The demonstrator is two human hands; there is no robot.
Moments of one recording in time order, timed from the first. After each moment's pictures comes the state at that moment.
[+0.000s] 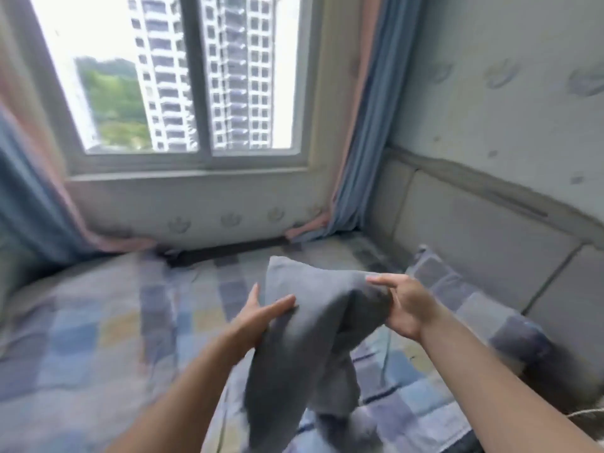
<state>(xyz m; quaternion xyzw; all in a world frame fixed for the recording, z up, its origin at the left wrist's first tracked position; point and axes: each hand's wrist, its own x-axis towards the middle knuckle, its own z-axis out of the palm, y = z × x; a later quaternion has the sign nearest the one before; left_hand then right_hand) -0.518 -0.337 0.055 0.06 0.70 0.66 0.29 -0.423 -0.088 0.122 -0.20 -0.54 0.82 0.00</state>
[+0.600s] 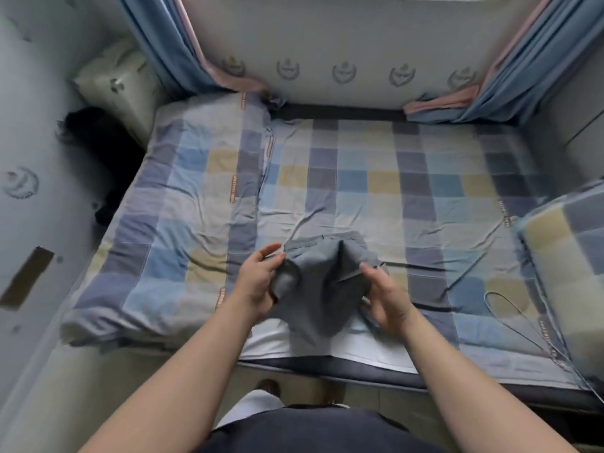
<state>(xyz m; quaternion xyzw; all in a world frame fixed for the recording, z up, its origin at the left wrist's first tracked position) -0.422 -0.315 -0.097 -0.33 0.51 0.79 0.09 -0.422 -0.079 -0.136 -0.20 -0.51 0.79 -0.25</state>
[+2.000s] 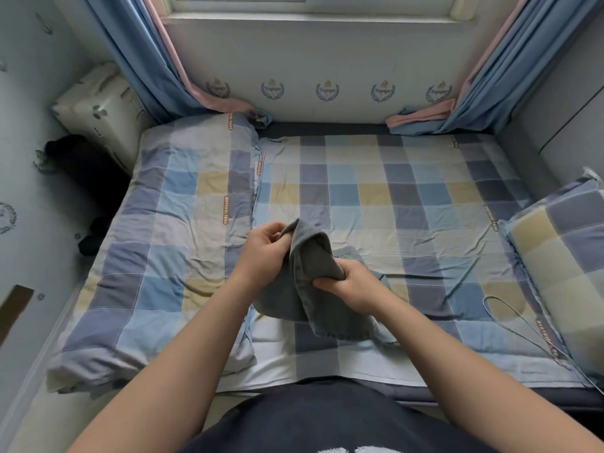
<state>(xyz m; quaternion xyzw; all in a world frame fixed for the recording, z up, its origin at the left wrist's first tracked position) -0.482 -0.349 -0.038 -0.07 0.75 0.65 0.06 -0.462 -0.157 -0.064 0.04 -0.83 0.51 -0.23</state>
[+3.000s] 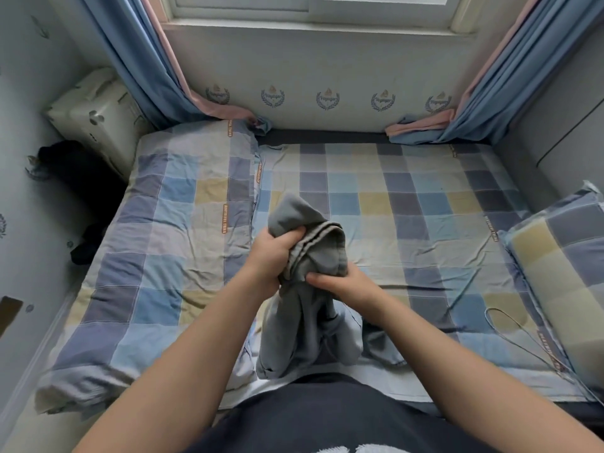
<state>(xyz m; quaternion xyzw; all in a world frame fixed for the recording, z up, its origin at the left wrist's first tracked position) -0.525 -0.350 -0.039 -0.18 0.62 0.76 0.10 -0.493 -0.184 -0.065 -0.01 -0.69 0.68 -0.26</state>
